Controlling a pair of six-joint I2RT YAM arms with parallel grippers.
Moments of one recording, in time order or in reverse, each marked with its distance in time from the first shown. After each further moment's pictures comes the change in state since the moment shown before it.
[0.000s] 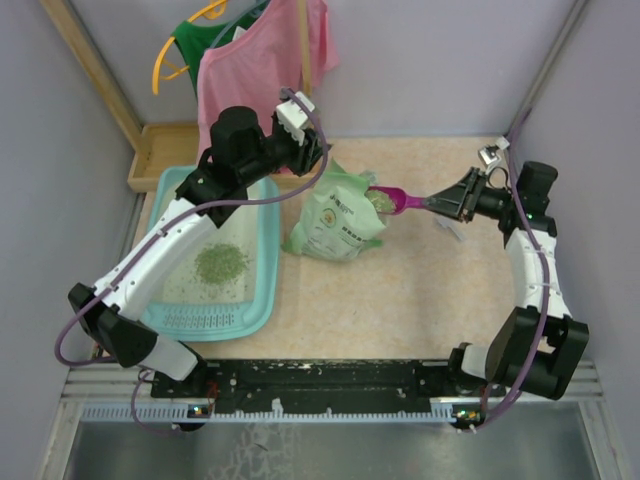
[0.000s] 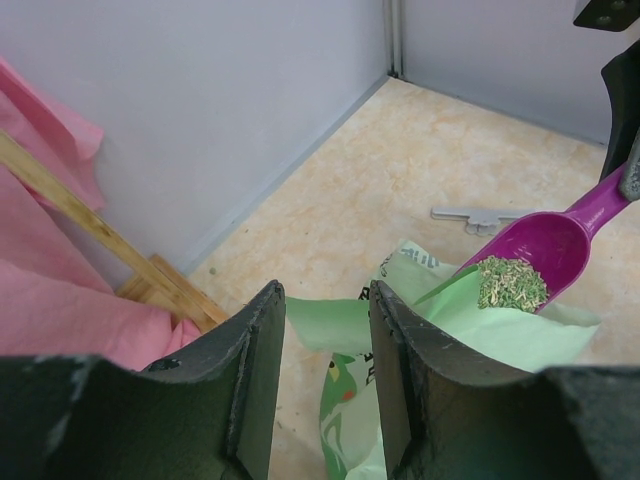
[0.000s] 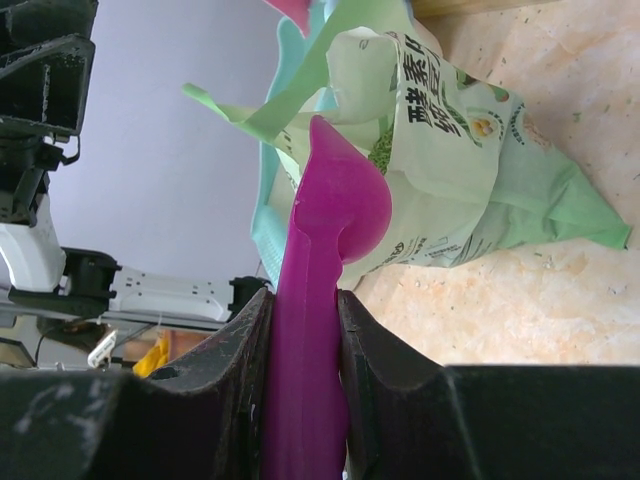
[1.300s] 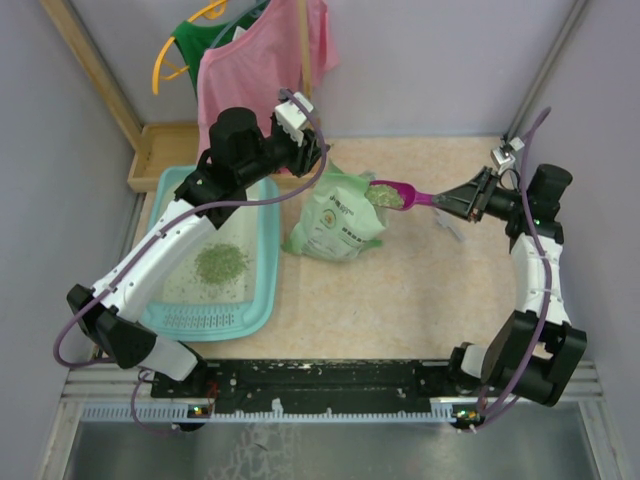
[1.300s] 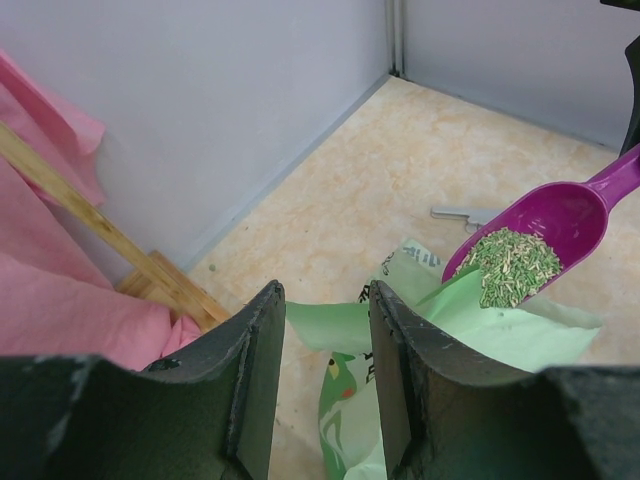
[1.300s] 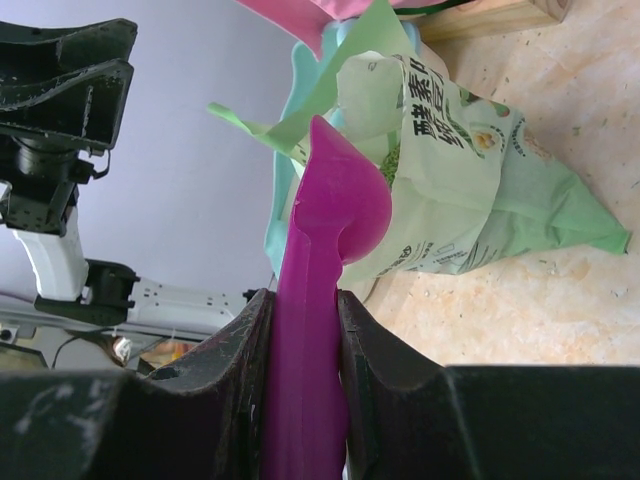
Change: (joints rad) left arm 0.000 -0.010 -0.011 0.001 -0.006 -0.008; right arm -0.069 -0.028 -0.027 0.100 -0.047 0.108
